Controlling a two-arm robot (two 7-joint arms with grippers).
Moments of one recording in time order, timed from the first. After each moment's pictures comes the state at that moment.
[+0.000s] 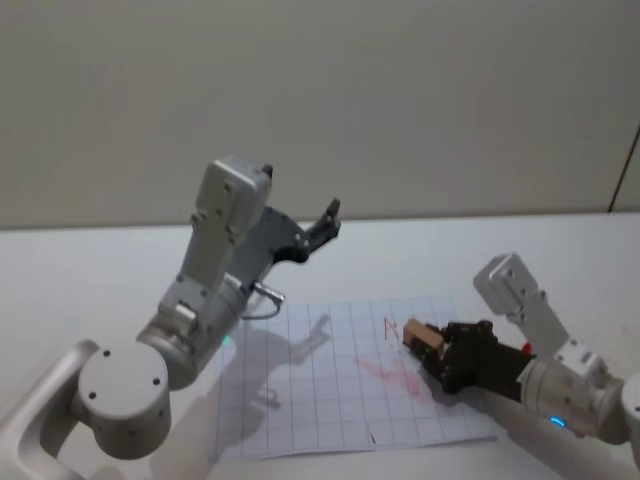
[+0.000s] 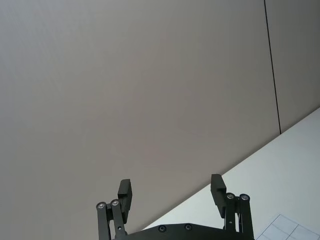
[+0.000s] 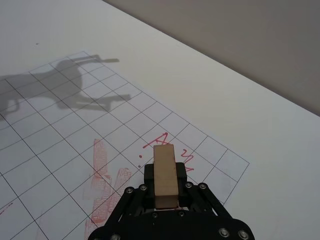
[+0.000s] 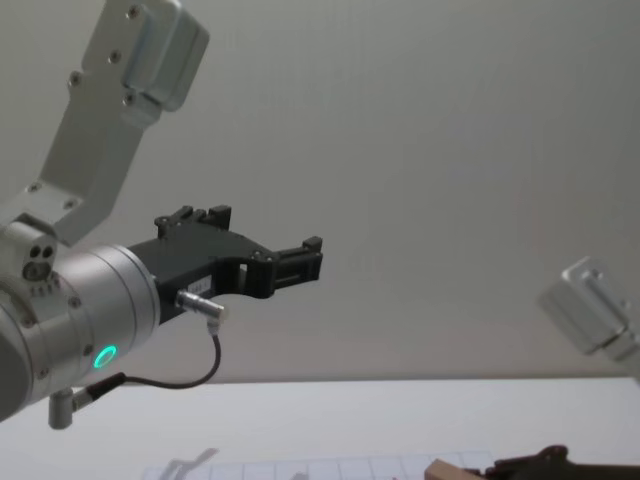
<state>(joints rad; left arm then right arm) -0.24 0.38 0.45 -1.63 -0.20 0.01 -0.01 0.20 0.25 -0.31 -1.36 -0.03 0.17 0.59</state>
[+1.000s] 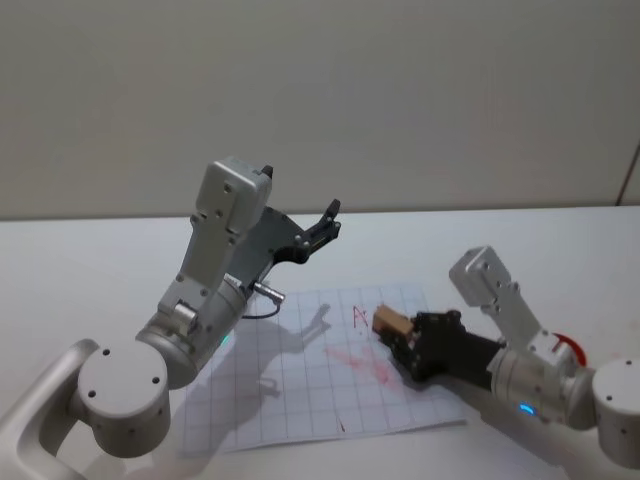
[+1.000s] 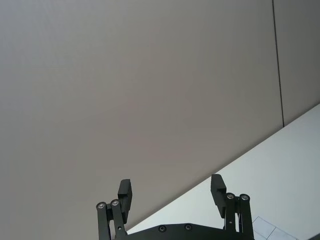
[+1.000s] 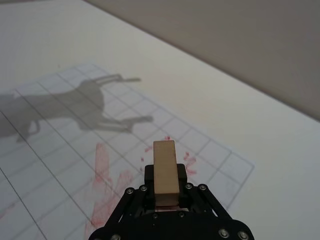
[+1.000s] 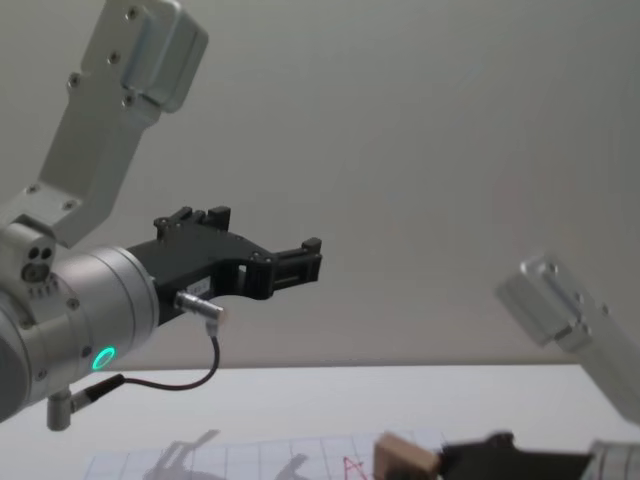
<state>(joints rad) -0.24 0.38 0.45 -1.63 -0.20 0.01 -0.01 0.27 0.21 -0.35 -1.25 0.00 0.07 0.61</state>
